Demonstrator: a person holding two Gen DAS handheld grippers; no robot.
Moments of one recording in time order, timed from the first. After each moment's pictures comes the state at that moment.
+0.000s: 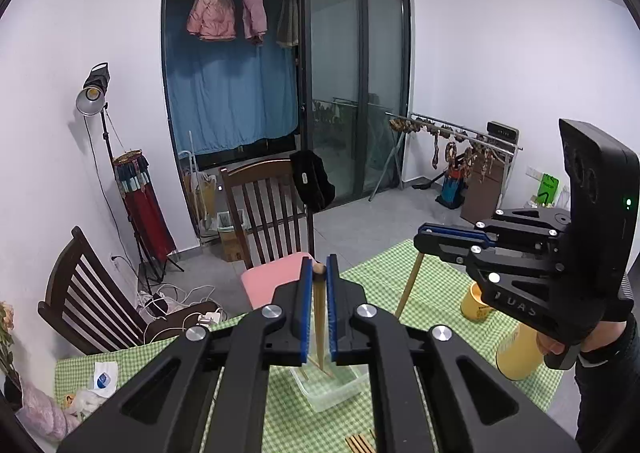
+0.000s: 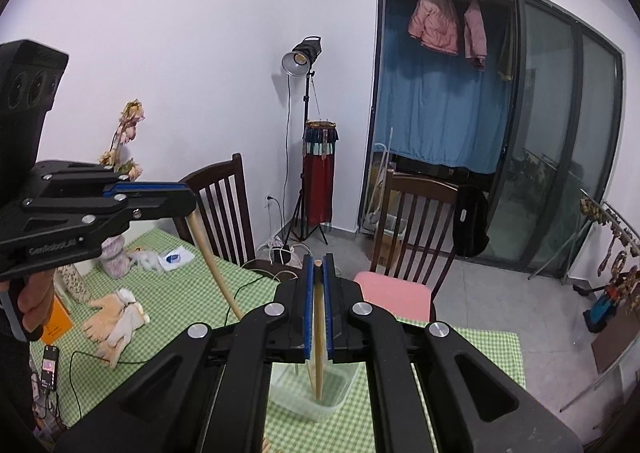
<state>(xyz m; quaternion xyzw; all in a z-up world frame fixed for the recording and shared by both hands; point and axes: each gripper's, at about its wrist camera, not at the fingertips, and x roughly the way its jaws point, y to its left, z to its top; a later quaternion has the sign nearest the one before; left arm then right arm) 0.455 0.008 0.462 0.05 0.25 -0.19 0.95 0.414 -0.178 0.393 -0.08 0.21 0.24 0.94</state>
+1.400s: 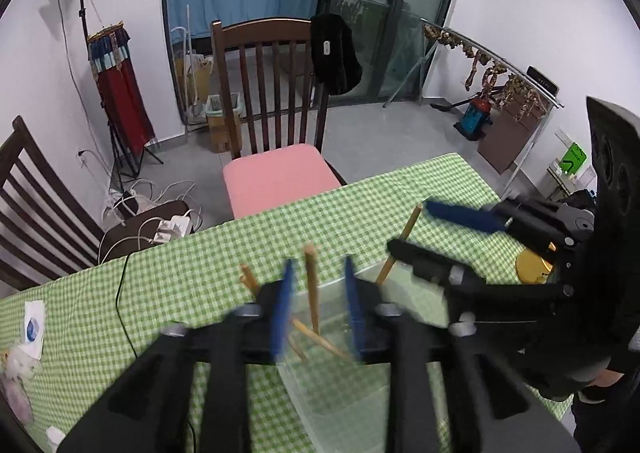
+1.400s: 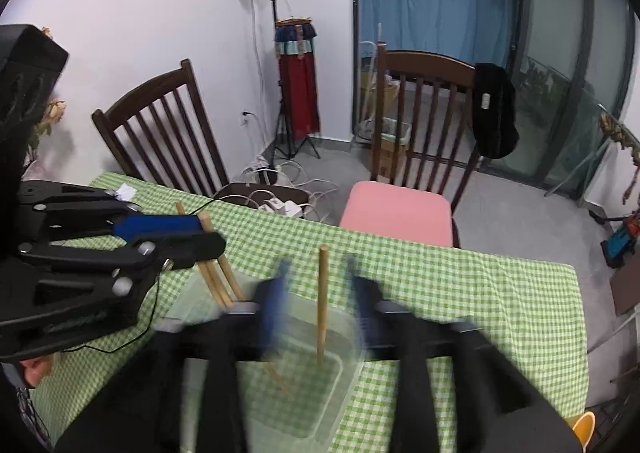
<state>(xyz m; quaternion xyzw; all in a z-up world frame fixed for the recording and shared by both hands) 0.667 -0.013 0.225 0.01 0.44 -0.16 0.88 0.586 -0.156 0.208 -0.08 0.36 0.19 0.91</state>
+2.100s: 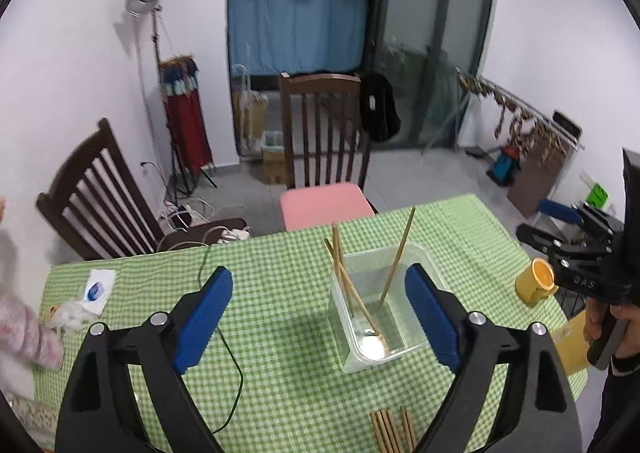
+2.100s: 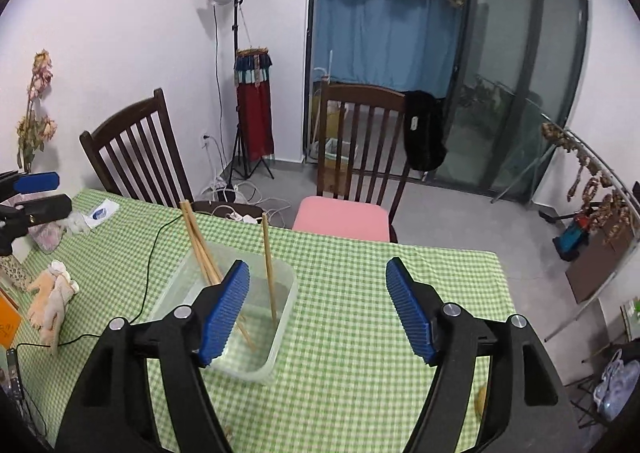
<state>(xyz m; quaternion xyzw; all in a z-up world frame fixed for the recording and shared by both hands) 0.523 0.067 0.326 -0.01 0.36 -0.08 0.93 0.475 -0.220 0.287 -0.07 0.32 0.13 0.94</state>
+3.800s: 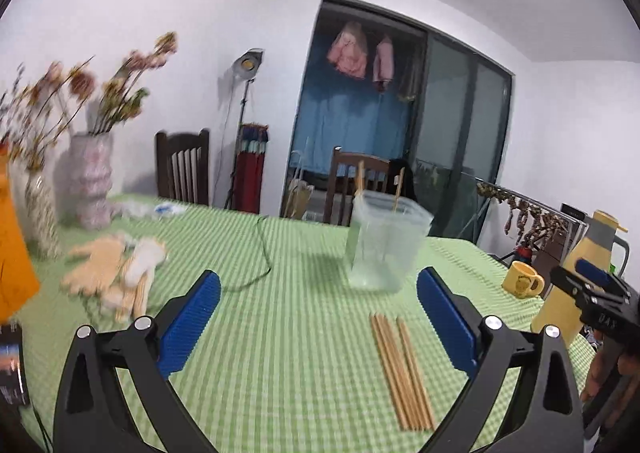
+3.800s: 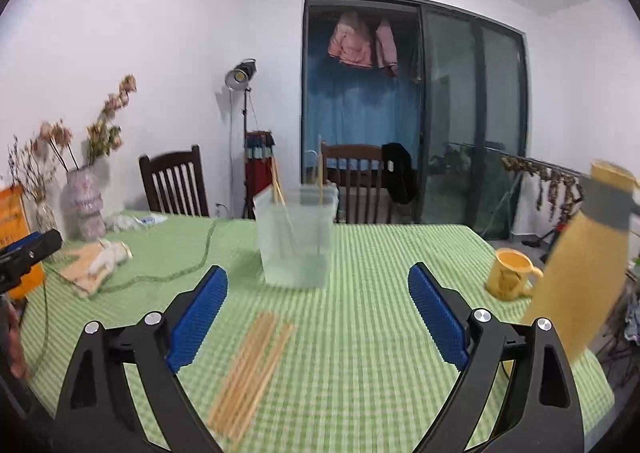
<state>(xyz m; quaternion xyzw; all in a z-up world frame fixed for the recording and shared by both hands) 0.104 0.090 0.149 -0.10 0.14 0.02 0.98 0.137 -0.228 0.141 -0.02 0.14 0.10 0.99</state>
